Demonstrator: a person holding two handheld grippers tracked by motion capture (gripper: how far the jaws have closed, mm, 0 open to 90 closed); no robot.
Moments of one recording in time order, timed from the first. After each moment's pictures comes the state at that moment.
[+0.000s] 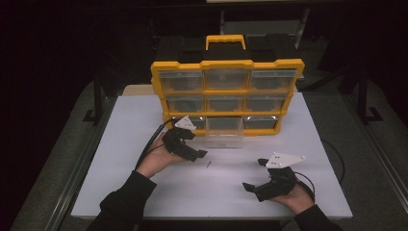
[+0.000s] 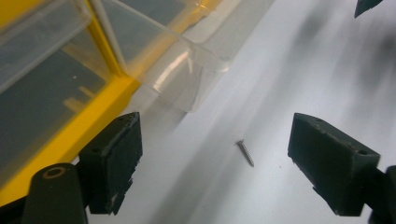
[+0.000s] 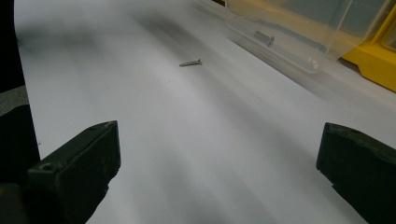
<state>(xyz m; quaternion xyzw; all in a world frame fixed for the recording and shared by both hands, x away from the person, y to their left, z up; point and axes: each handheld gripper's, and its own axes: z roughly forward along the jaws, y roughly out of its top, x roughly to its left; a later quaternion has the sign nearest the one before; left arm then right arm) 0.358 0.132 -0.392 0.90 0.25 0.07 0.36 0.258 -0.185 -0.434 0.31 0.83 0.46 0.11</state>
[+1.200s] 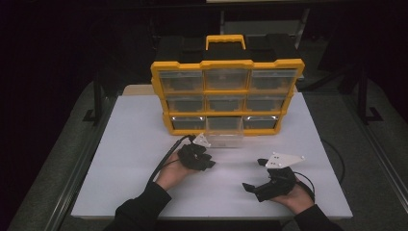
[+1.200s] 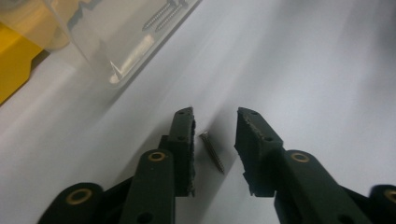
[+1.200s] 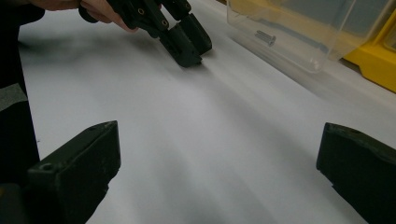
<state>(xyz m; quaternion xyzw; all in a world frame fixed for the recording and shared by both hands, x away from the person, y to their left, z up) 0.346 0.099 -0.443 0.91 0.24 0.04 0.33 0.258 -0.185 -0.434 0.30 0.83 0.45 0.11</state>
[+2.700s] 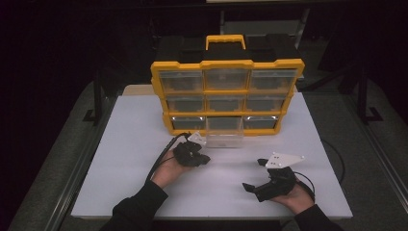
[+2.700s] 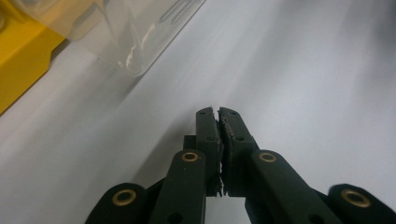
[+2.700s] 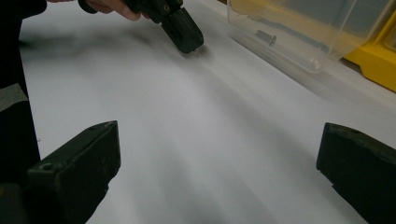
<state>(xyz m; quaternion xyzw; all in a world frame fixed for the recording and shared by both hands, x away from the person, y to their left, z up) 0.351 0.113 -0.438 0.91 0.23 0.03 0.33 0.258 -0.185 -0.434 0.30 0.83 0.45 0.11</state>
